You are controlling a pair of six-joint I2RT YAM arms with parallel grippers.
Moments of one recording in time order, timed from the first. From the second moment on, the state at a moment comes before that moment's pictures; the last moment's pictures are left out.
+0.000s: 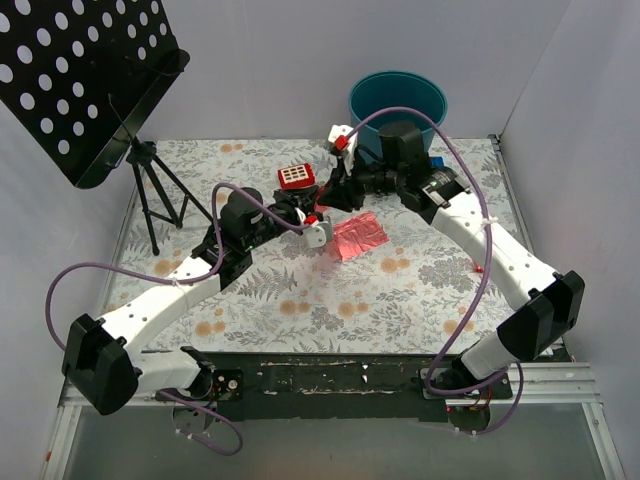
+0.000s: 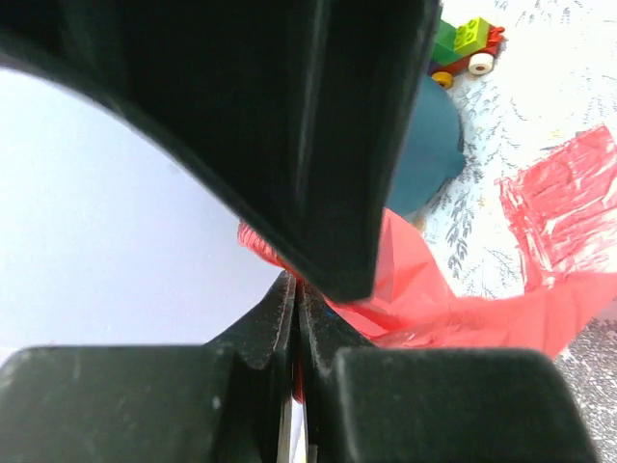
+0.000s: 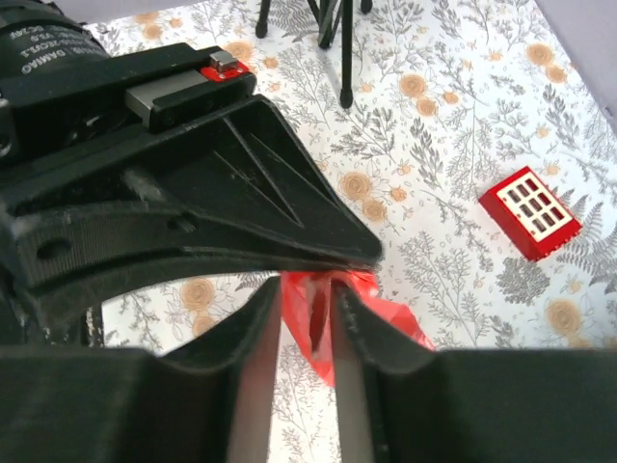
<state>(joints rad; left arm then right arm) -0.67 1.22 0.94 0.22 0.29 1.07 0.65 1.52 1.57 -0.48 -0.63 -0.28</state>
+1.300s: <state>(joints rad) -0.67 1.07 0.89 0.22 0.54 1.16 0.55 1.45 1.68 -0.70 -0.92 -0.39</state>
